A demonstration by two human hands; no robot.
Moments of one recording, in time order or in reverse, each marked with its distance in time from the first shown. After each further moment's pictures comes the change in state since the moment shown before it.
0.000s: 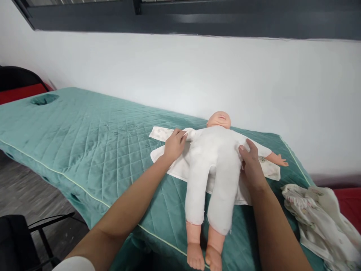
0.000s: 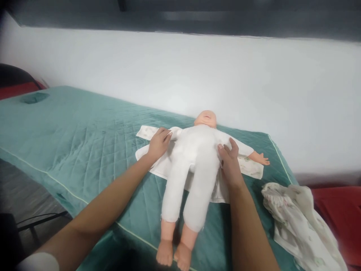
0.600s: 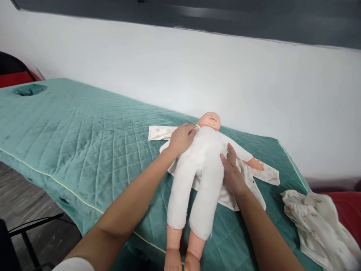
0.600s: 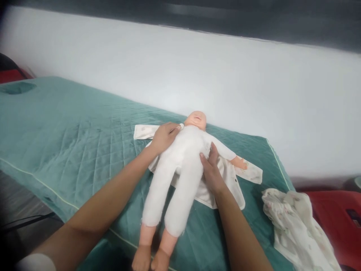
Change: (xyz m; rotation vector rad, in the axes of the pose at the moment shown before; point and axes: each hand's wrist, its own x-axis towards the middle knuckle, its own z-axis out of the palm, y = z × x) left_hand 0.042 0.021 -0.010 -0.111 -0.121 0.075; right_hand -0.007 0.030 0.041 -0.047 -0.205 -0.081
